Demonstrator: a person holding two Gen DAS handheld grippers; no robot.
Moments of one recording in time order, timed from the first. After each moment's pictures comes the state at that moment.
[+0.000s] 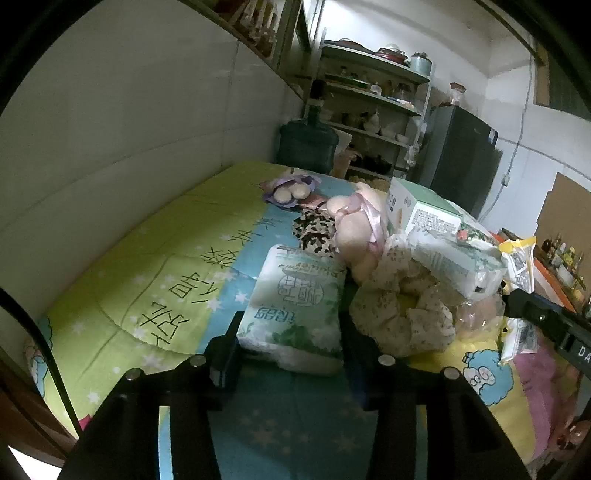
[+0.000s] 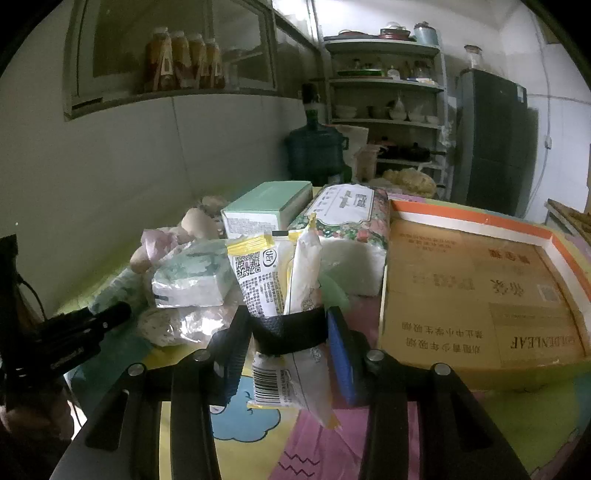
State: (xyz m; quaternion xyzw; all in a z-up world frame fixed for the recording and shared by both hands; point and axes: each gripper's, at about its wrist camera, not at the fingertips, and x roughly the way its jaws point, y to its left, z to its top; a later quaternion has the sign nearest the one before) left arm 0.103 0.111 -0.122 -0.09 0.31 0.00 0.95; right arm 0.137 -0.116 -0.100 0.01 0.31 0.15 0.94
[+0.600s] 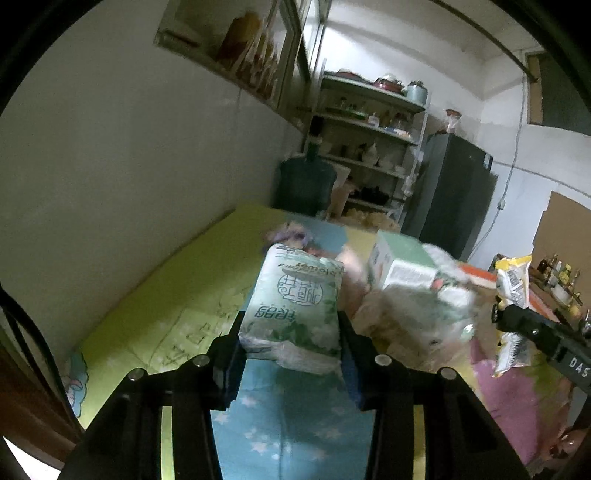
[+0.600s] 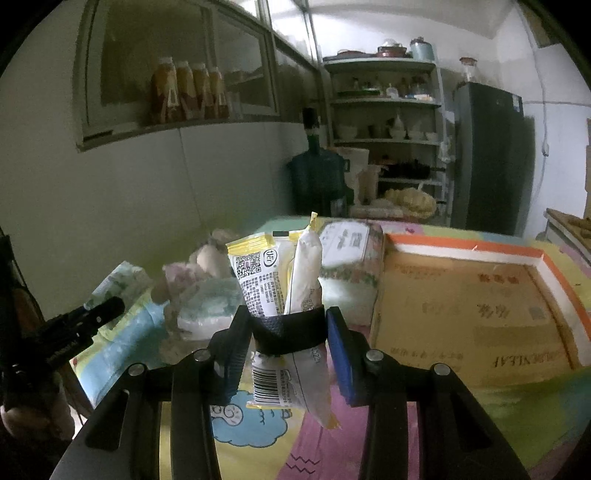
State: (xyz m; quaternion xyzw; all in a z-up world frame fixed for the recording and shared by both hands) left arm 0.089 0.108 -0.074 -0.09 0.25 0.00 0.96; right arm 0.120 -0.127 -0.064 0.02 0.27 0.16 0.95
